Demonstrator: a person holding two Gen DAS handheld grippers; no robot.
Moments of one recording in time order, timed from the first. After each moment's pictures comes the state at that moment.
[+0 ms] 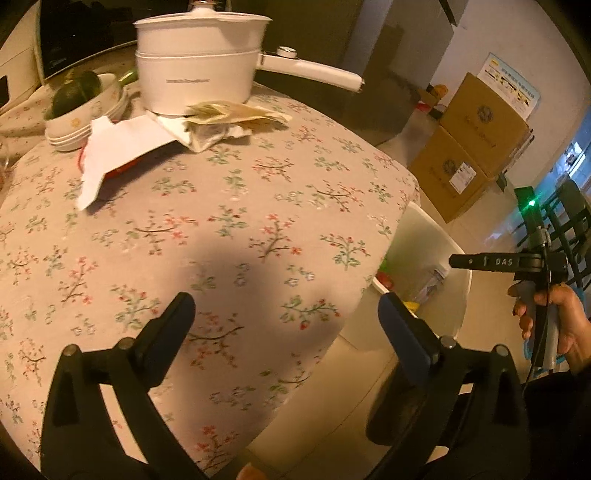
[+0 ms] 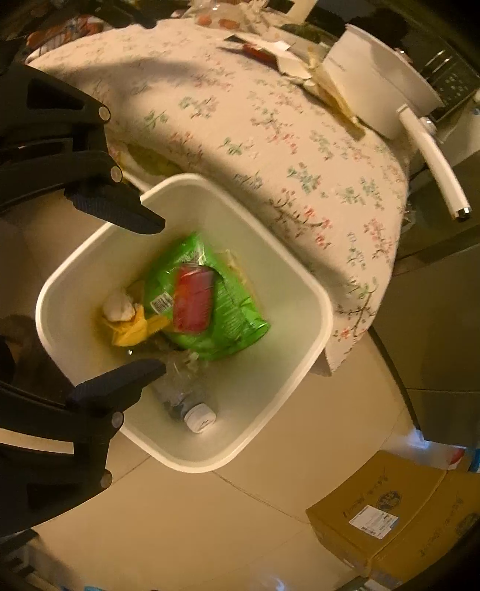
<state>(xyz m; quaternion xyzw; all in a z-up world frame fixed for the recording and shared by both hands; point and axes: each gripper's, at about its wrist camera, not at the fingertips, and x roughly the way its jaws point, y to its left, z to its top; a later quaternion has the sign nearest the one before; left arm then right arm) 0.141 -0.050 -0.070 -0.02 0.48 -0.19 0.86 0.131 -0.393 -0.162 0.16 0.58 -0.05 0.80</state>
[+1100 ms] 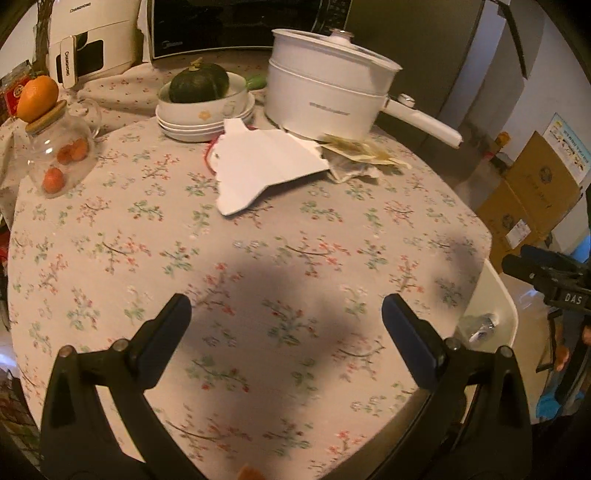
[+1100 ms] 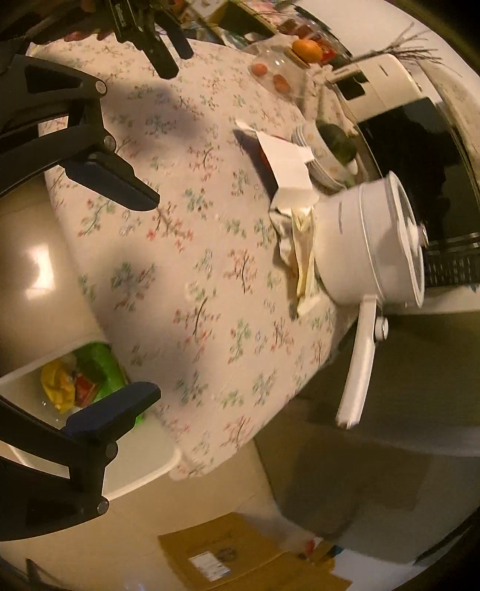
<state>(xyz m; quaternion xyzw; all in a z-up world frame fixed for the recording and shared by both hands) 0.165 0.063 -0.061 -0.05 0.46 -0.06 0.88 0.178 -0.210 -0.082 -0.02 0.47 0.07 0.88</state>
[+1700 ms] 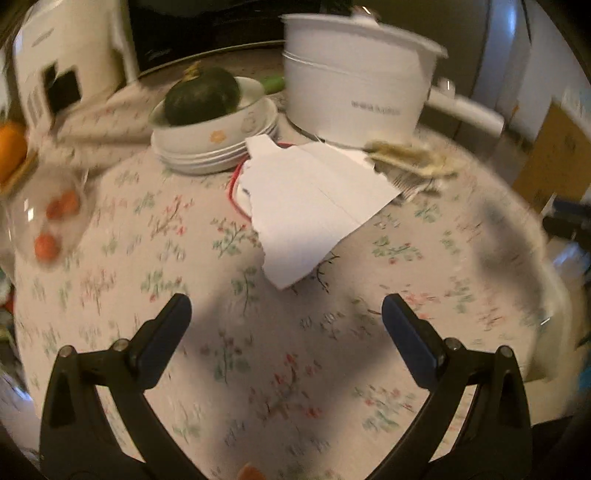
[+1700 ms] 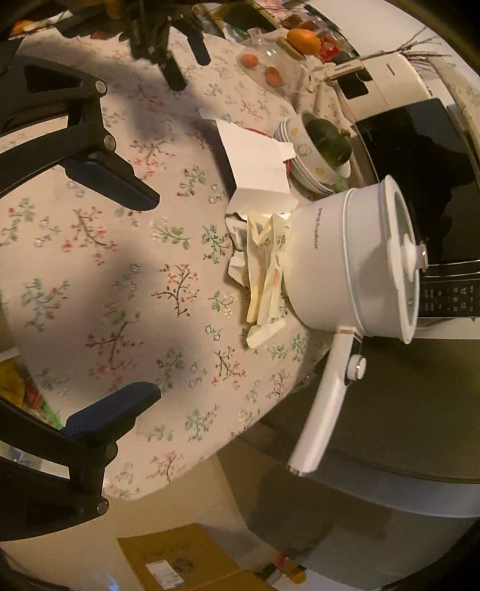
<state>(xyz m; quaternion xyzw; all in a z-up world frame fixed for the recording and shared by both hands) 0.249 0.075 -0.097 0.06 0.46 -0.05 0.89 0.257 -0.178 -0.097 -0.04 0.46 0.08 0.88</state>
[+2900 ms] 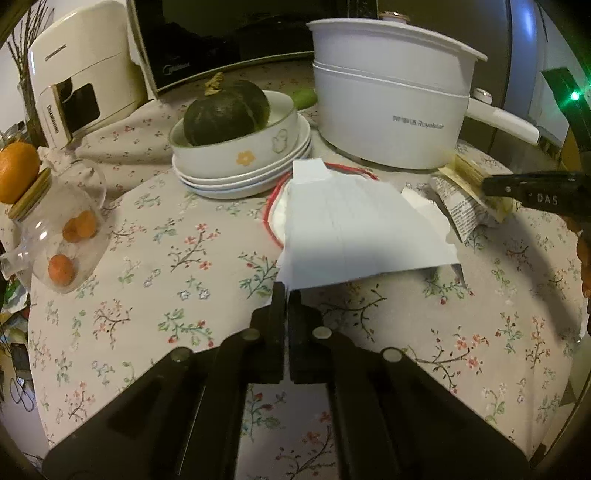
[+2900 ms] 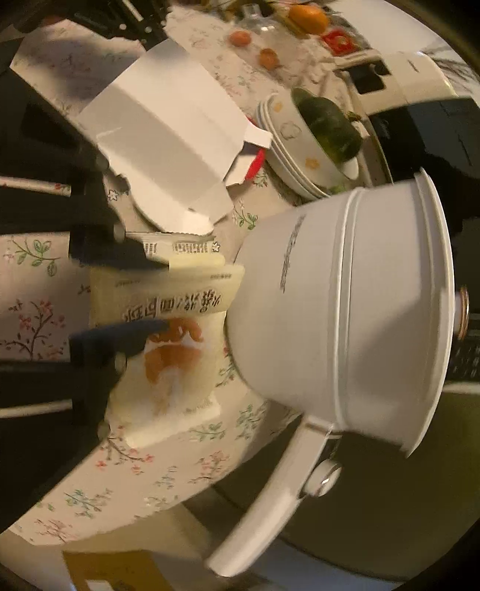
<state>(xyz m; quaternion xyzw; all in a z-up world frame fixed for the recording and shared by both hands) 0.272 0.088 -0.103 0.05 0.42 0.00 0.91 0.361 -0.123 -0.137 -0.05 0.44 0.13 0.89</state>
